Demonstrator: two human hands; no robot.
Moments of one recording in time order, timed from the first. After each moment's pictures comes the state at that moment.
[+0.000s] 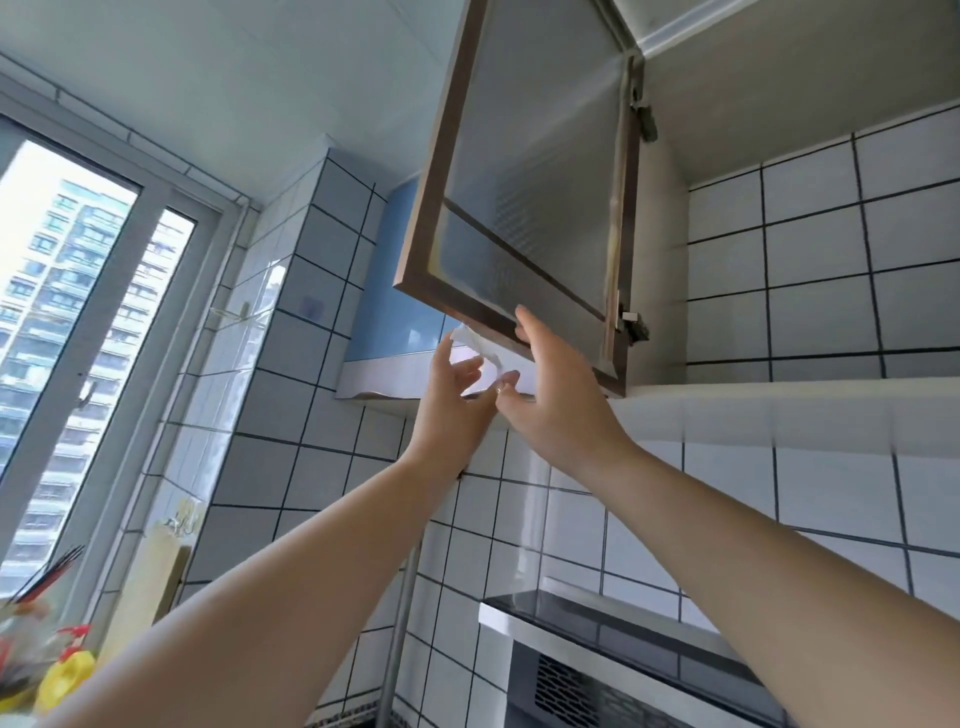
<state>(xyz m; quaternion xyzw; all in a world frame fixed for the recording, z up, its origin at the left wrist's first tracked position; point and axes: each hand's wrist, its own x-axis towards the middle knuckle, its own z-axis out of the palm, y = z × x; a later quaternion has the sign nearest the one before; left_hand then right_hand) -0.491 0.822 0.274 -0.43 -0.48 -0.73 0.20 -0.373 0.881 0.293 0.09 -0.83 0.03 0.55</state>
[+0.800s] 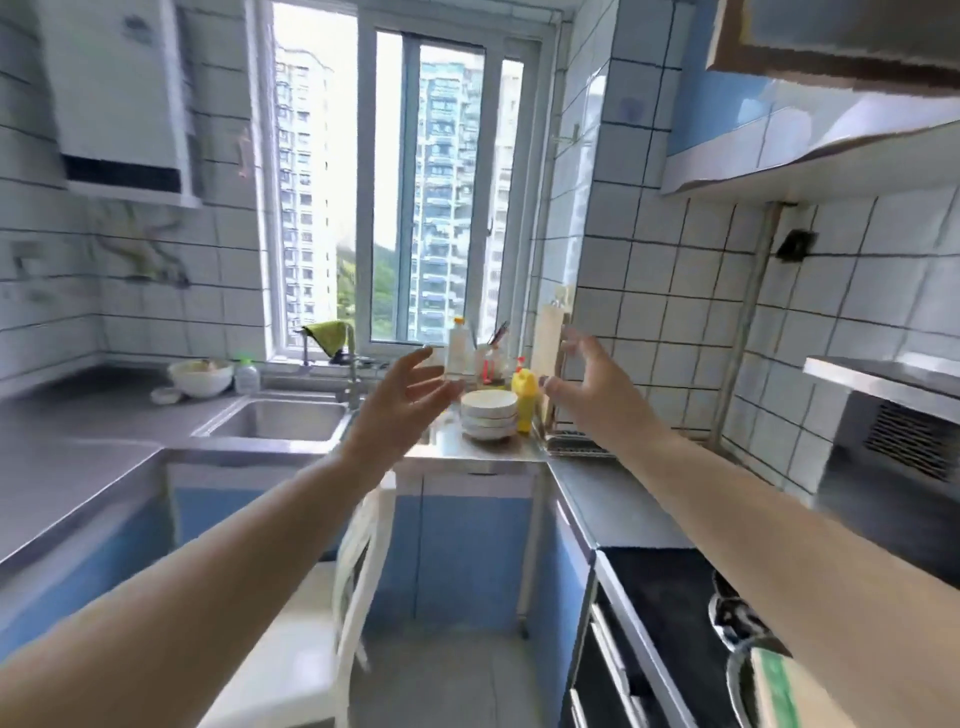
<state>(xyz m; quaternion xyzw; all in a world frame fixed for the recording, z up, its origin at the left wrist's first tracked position) -0.242 0.476 0.011 -0.13 -0.73 -0.62 0.25 -0.264 0.688 0.056 0.21 -0.87 0.39 0.21</state>
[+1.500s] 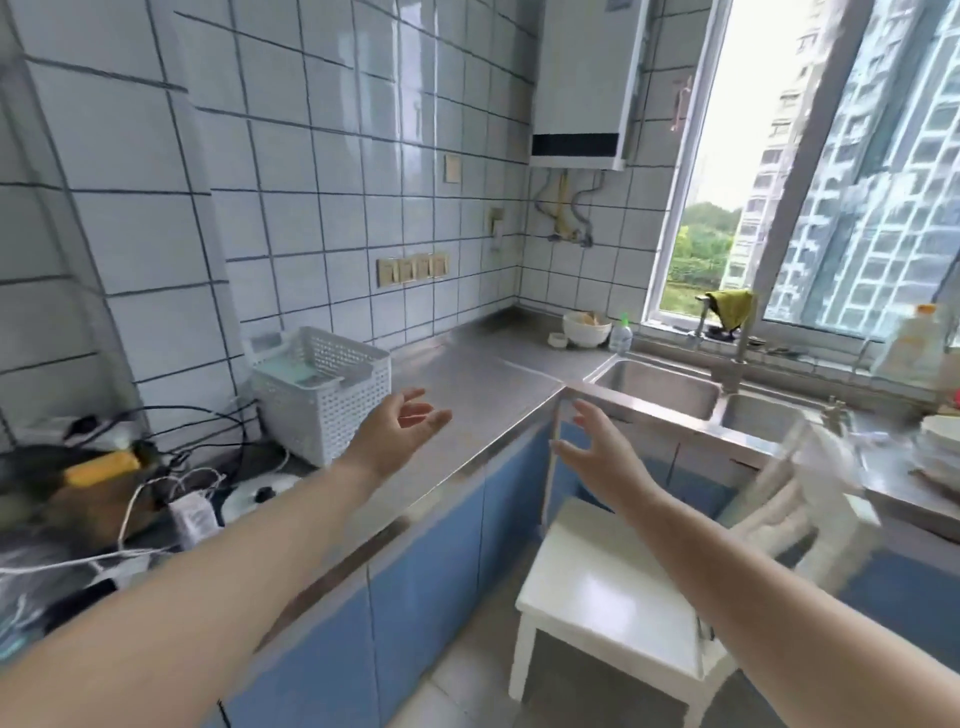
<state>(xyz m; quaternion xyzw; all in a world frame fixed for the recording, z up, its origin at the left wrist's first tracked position) 0.036 0.014 -0.100 0.28 -0.75 -0.49 0.34 -0.139 0.198 -0.088 0.42 -0.80 0.43 -0.08</state>
